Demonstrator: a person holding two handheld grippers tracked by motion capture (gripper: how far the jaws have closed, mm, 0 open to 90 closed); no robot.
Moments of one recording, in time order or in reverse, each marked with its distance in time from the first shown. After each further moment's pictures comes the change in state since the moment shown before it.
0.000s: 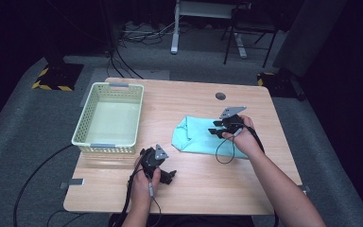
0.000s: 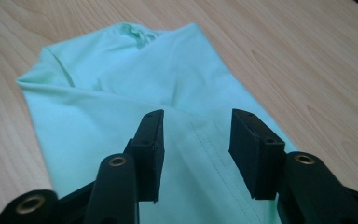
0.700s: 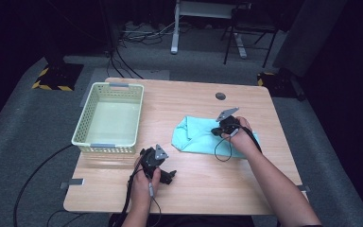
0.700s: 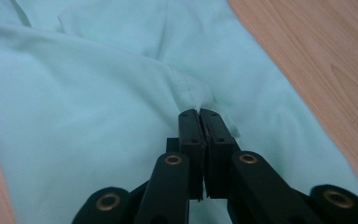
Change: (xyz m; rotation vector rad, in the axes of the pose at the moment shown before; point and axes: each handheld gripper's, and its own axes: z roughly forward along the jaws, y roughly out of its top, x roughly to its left) left arm 0.000 0.000 0.000 0.000 0.001 -0.001; right arm -0.007 -0.010 0.022 0.138 0.015 -0.028
